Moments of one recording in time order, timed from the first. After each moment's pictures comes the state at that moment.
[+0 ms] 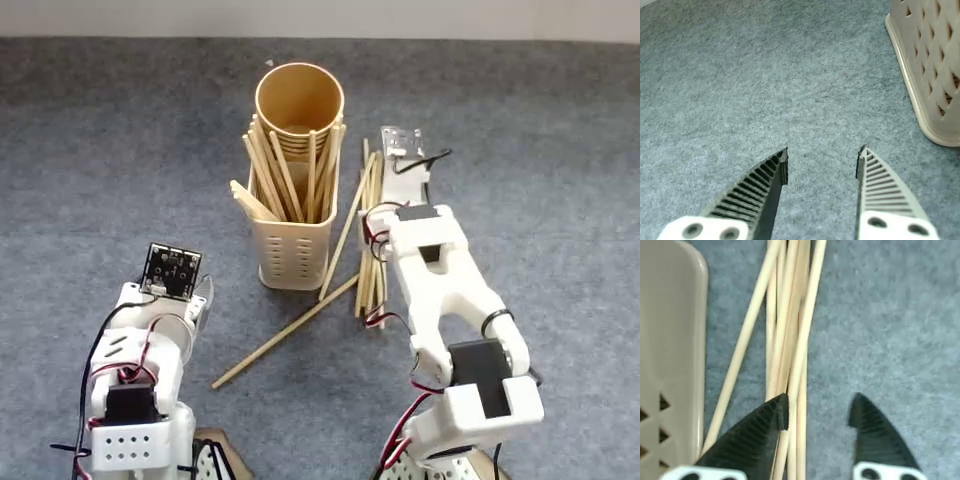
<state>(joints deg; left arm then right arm) -10.5 -101.6 96.1 49.7 -13.8 -14.7 2.9 29.5 36.2 -7.0</state>
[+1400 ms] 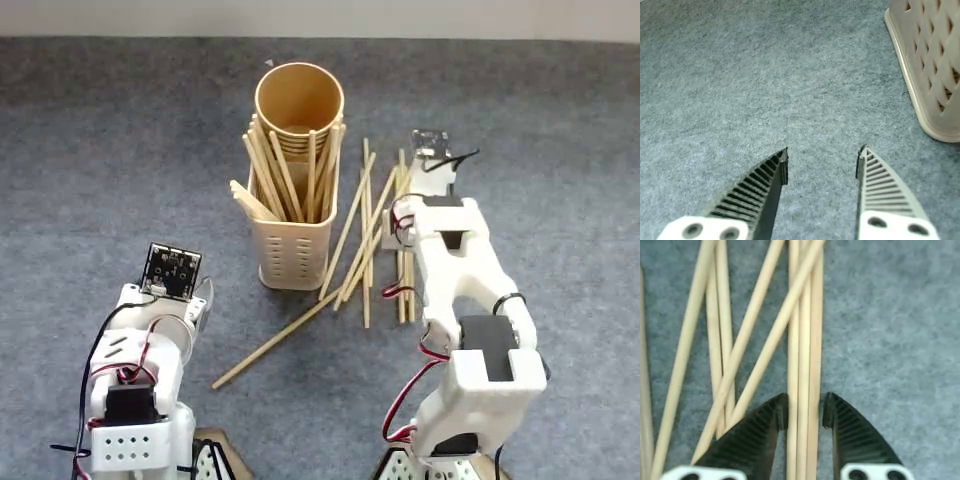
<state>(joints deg) -10.5 -101.6 96.1 50.6 -13.8 -6.2 11.5 23.6 40.7 -1.5</state>
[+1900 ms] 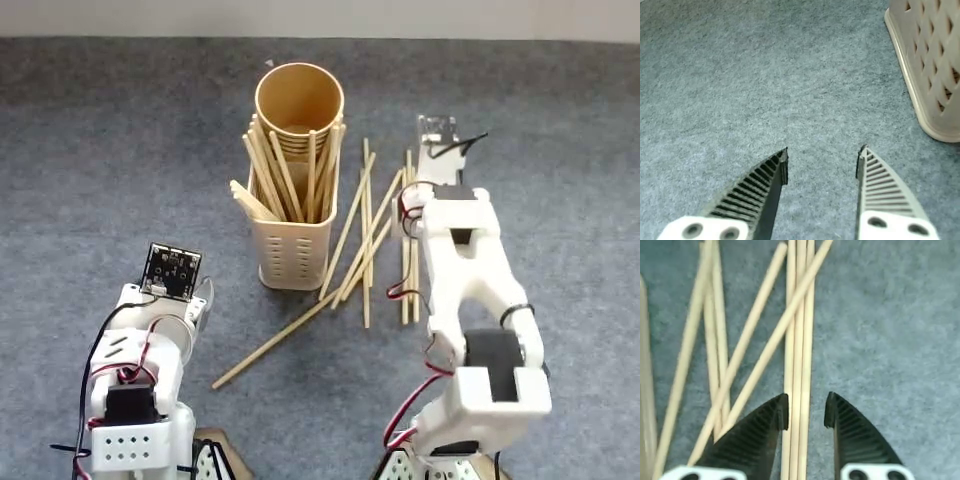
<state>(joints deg) -10.5 -101.6 96.1 50.6 -13.8 -5.5 4.7 20.9 44.8 -1.0</state>
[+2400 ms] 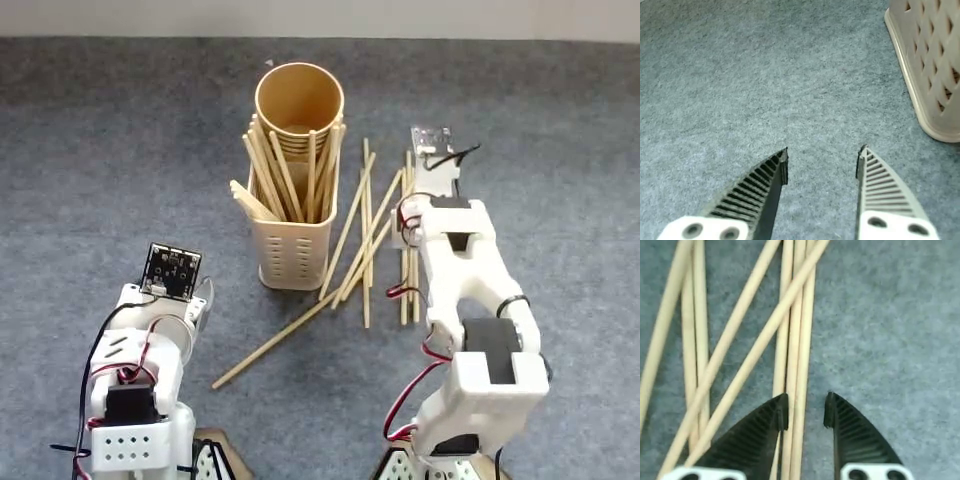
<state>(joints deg) -10.5 -101.6 96.1 50.6 -13.8 -5.3 11.7 24.7 37.4 2.2</state>
